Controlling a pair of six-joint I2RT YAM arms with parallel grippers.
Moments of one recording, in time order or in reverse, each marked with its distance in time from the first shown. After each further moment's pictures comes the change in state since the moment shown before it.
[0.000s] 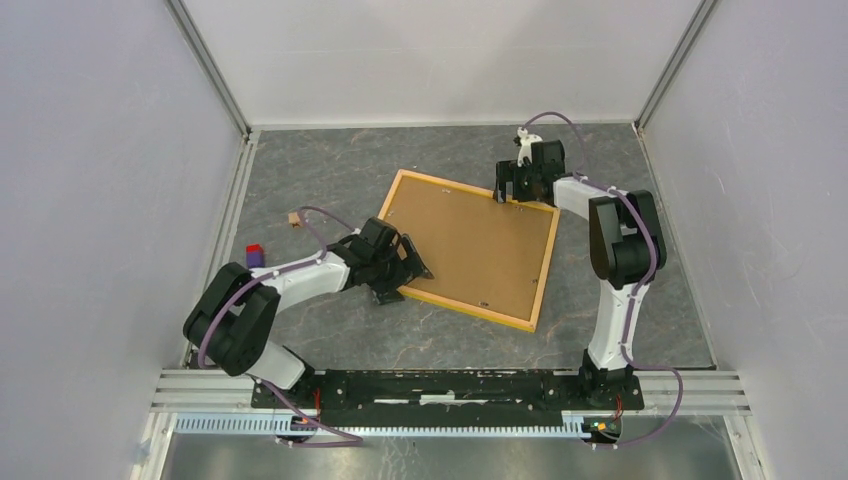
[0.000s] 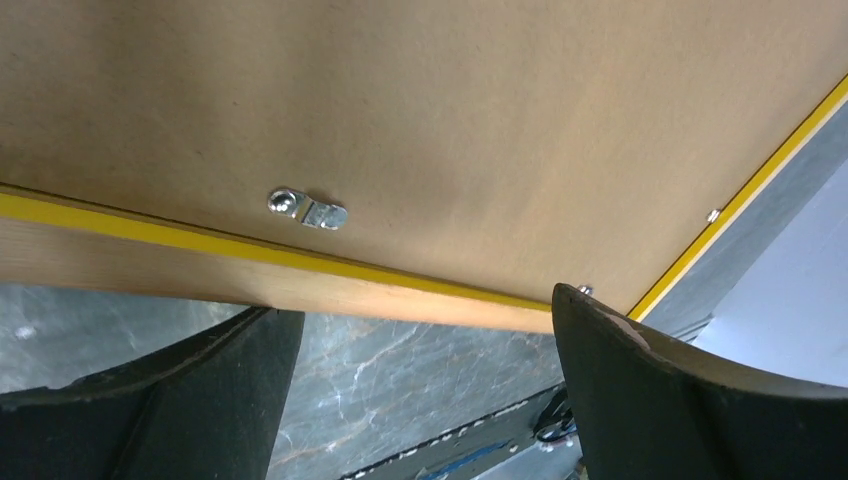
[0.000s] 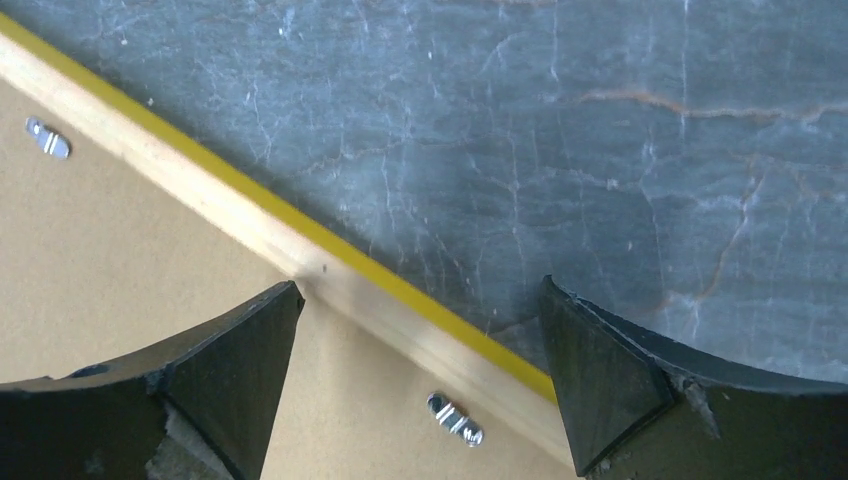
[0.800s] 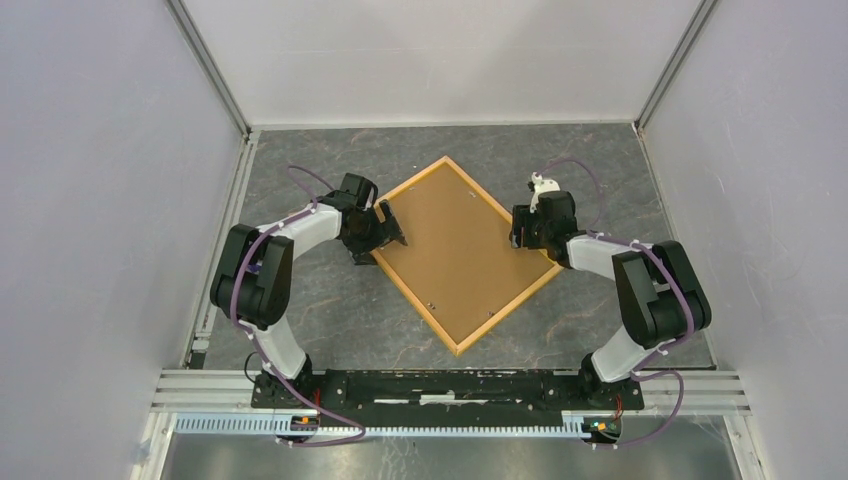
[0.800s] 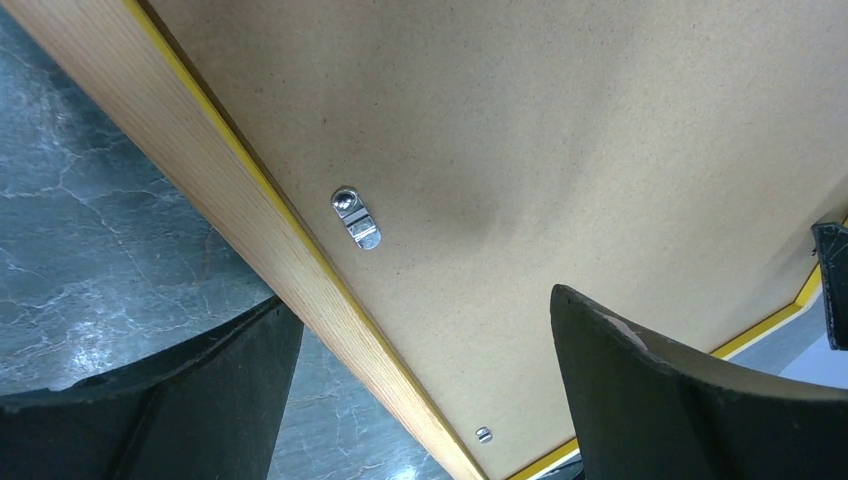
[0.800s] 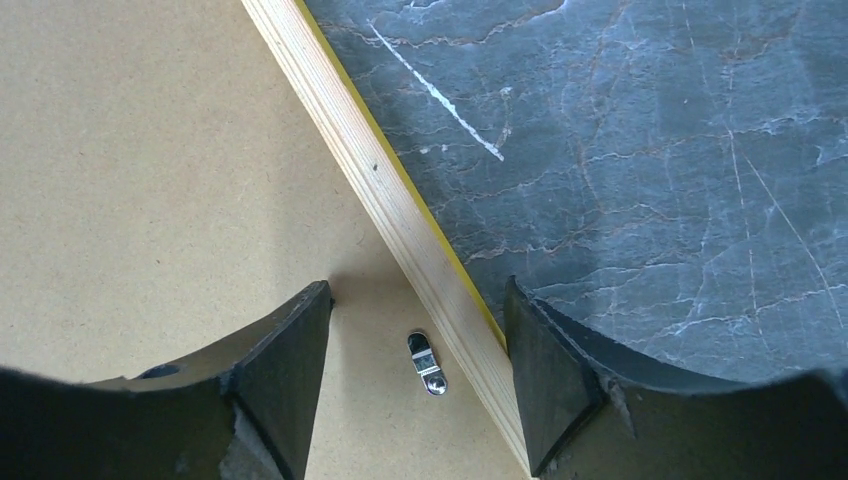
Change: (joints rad) left arm 0.290 0.275 0.349 -0.224 0.047 0.320; right arm 0.080 -0.444 -0.649 0.249 0.169 0.100
